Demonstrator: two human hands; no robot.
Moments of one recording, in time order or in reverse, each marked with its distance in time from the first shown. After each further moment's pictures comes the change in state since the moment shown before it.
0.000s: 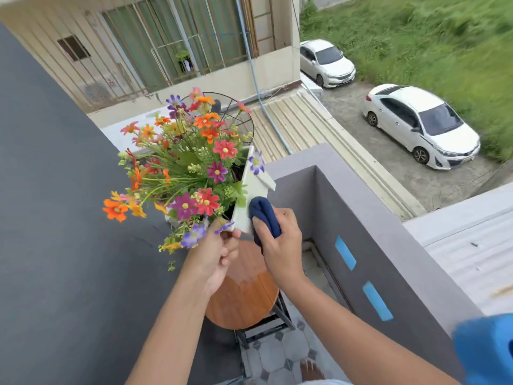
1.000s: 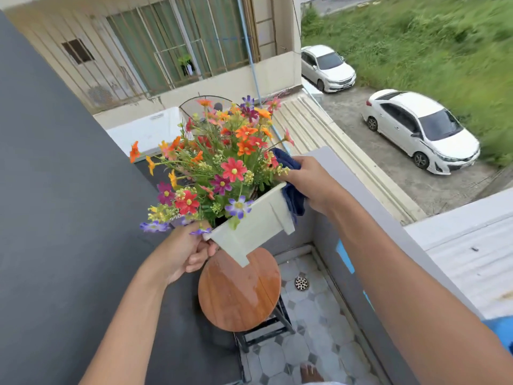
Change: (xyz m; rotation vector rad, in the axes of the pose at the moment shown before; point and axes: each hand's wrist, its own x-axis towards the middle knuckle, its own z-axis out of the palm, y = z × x) left_hand 0.005 0.042 -0.051 0.548 -0.226 -0.019; right_hand 0.127 -0.052 -0.044 -0.030 -0.384 0.324
